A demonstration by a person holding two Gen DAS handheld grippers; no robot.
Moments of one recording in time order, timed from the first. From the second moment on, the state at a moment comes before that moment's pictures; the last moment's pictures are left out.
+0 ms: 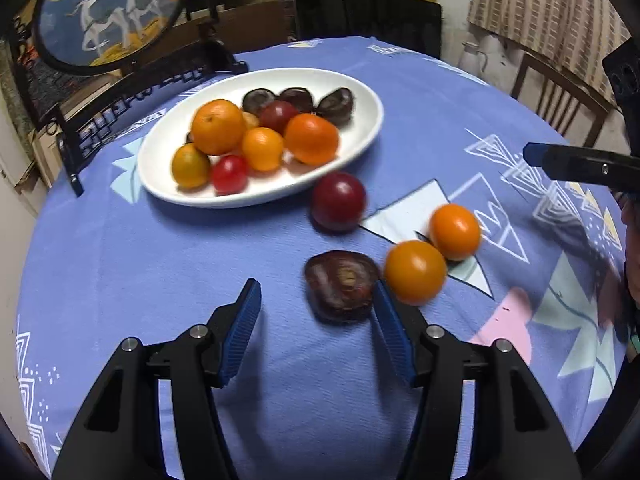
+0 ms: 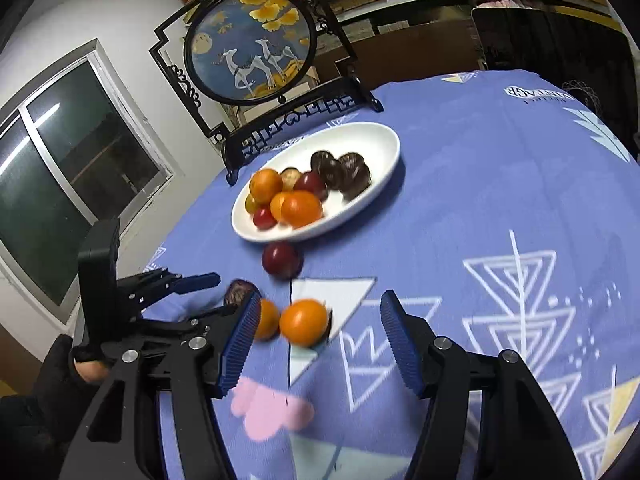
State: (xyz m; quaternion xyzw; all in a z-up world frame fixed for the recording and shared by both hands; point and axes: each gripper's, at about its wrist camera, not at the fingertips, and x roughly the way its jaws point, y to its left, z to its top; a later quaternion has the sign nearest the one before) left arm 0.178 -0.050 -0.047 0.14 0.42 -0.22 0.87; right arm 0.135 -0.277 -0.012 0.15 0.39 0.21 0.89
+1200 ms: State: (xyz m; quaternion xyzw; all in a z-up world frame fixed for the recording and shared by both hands) left arm 0.191 -0.002 -0.029 -0.02 0.37 -0.22 0.90; right arm 0.164 -0.196 -0.051 -0.01 0.45 0.18 0.88
